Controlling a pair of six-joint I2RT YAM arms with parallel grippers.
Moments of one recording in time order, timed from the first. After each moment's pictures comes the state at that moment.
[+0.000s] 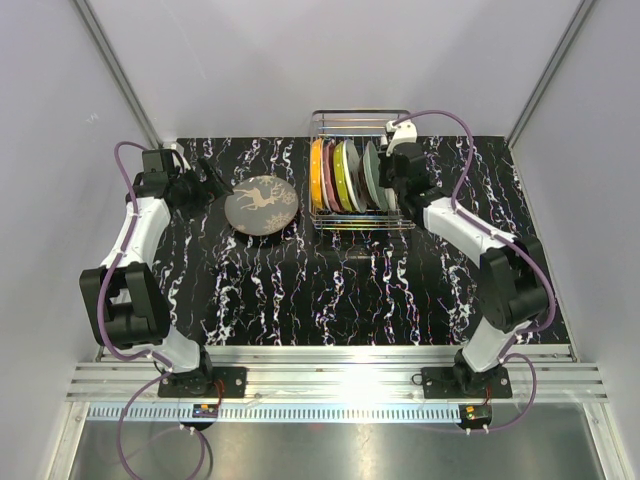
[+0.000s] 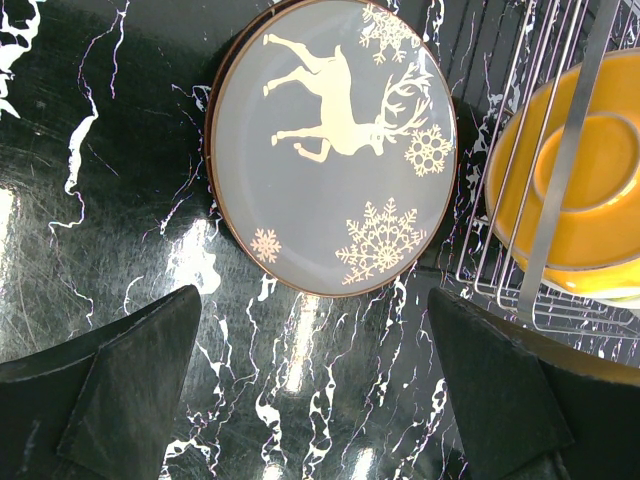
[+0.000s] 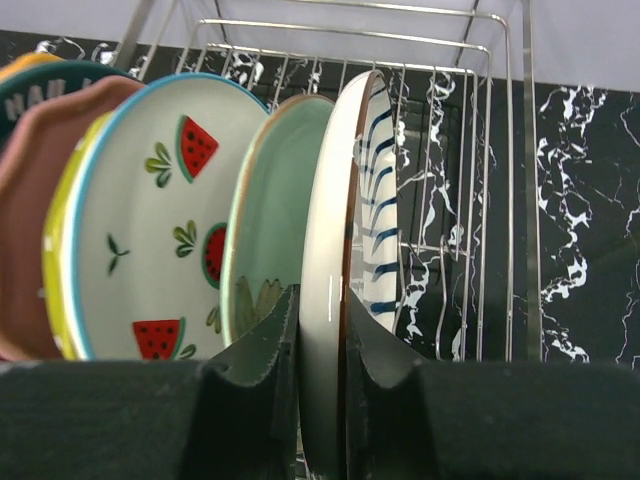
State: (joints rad) left arm 0.14 1.55 1.25 -0.50 0.34 -0.46; right arm 0.41 1.70 1.25 0.14 0.22 0.11
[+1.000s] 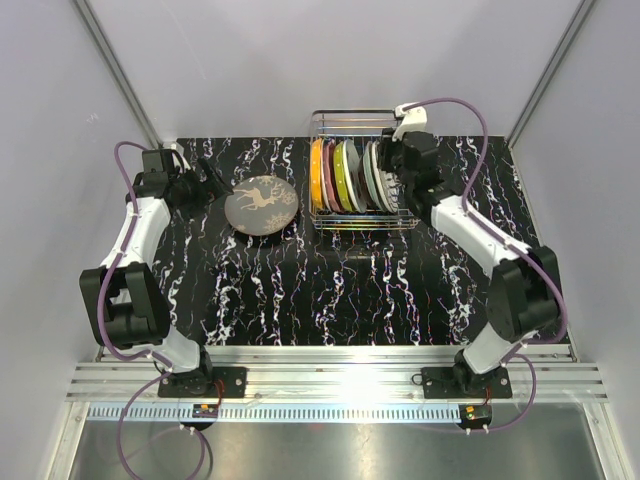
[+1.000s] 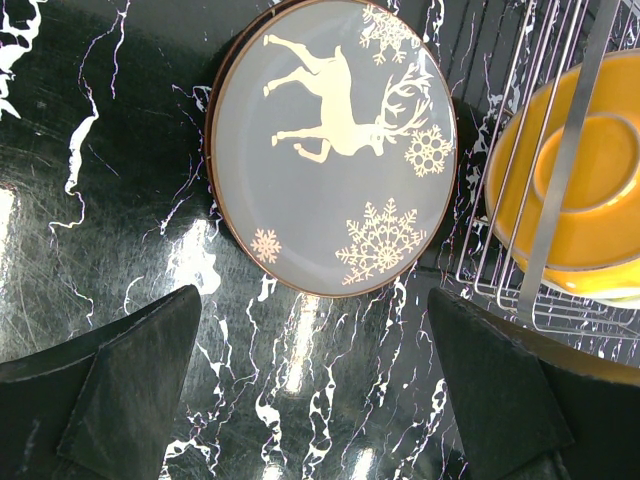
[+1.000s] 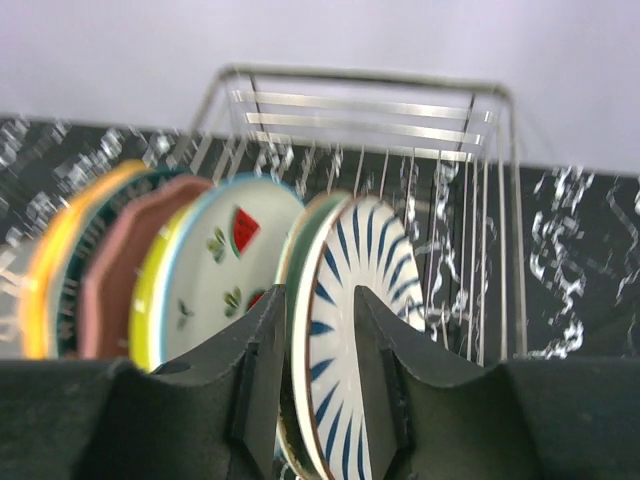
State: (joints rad) left arm 0.14 1.55 1.25 -0.50 0.34 -0.46; right arm 0.40 1.67 1.29 0.19 0.19 0.11
